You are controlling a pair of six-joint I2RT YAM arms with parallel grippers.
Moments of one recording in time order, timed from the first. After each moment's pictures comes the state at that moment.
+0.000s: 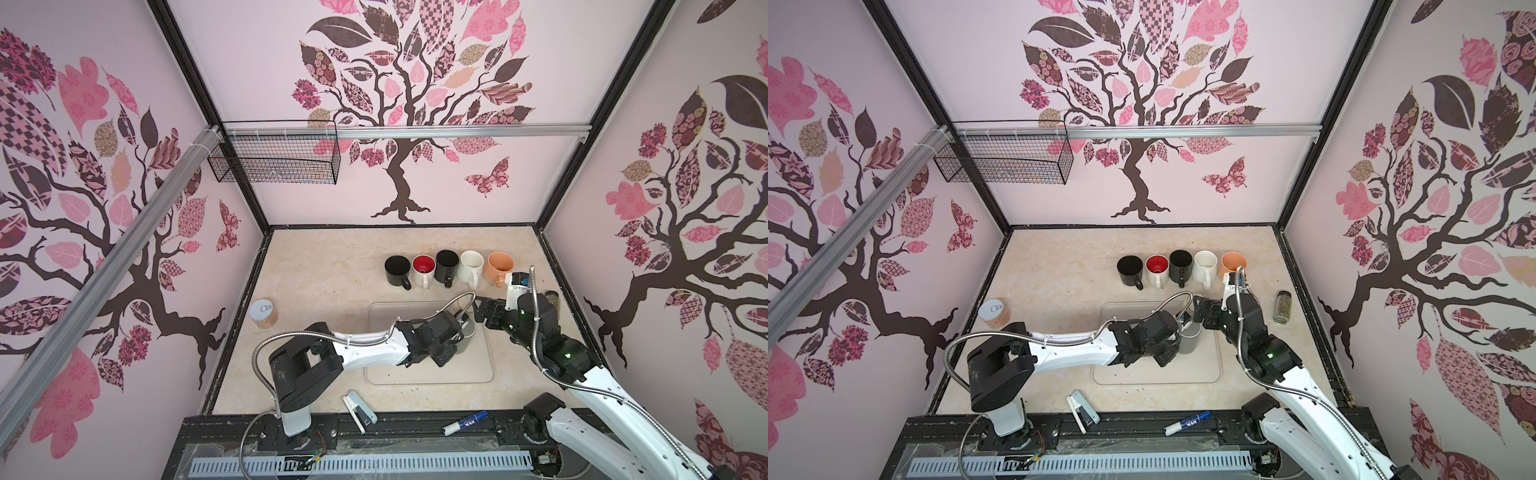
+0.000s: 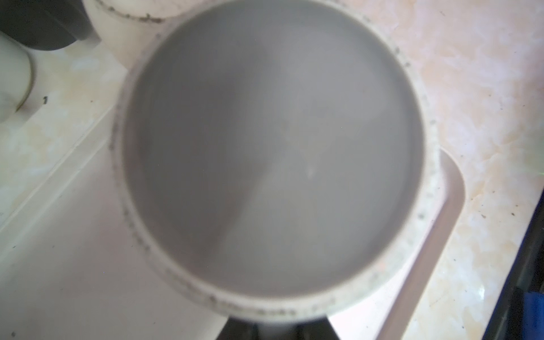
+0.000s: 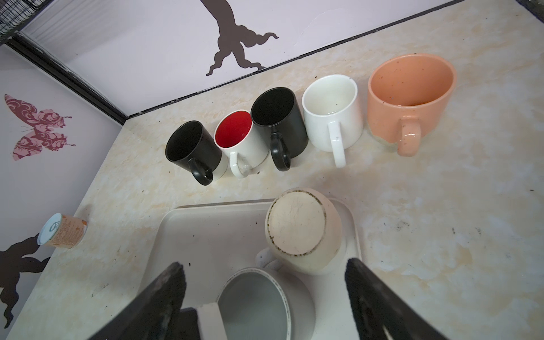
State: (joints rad) left arm -1.12 1.78 1.12 -0.25 -0.11 -0.15; right arm 0.47 0.72 0.64 -0.37 0.12 0.53
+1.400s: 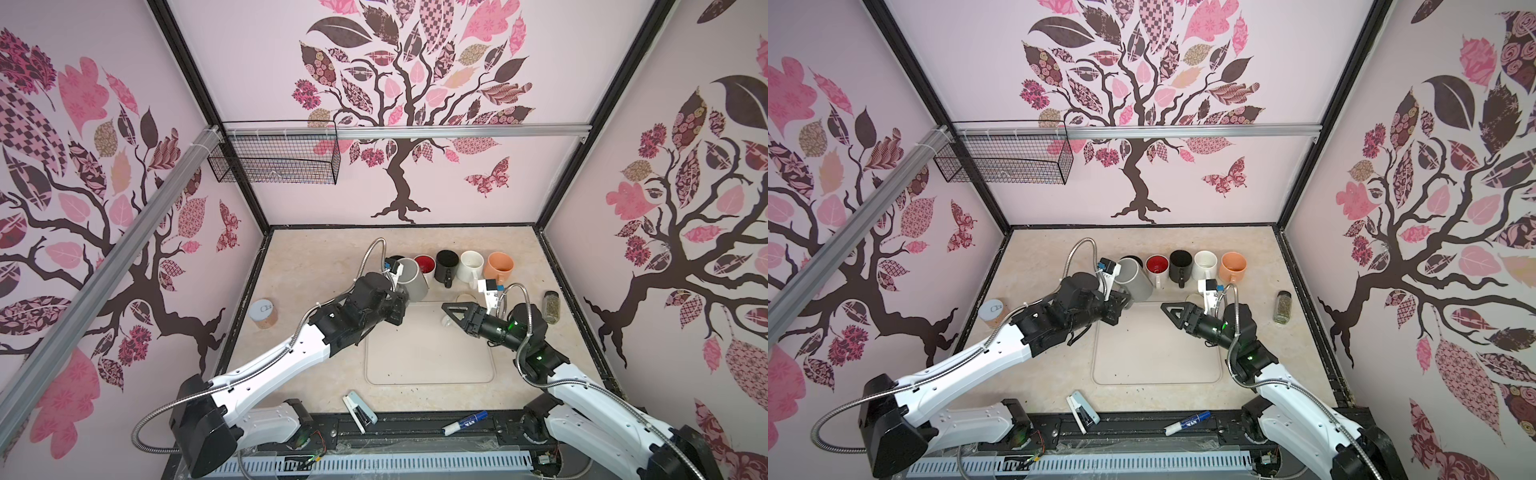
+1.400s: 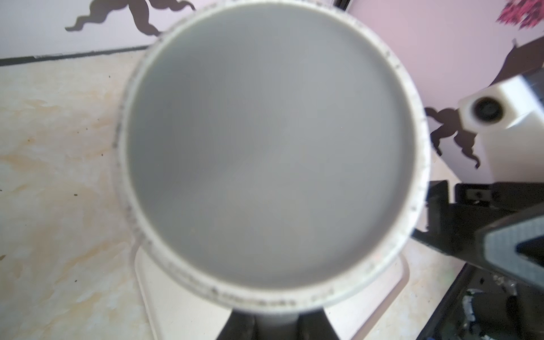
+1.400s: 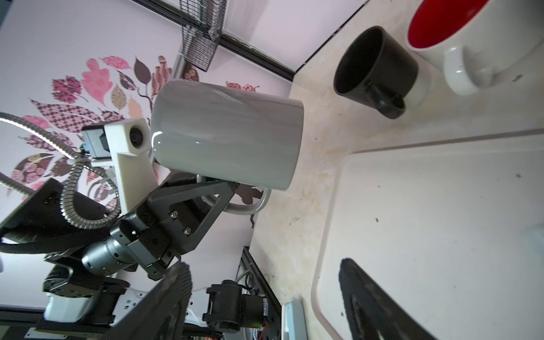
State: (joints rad) left arm -0.82 1.19 1.01 -0.34 -0.08 -0.37; right arm 0.47 0.89 0.35 0.49 -0.55 1.13
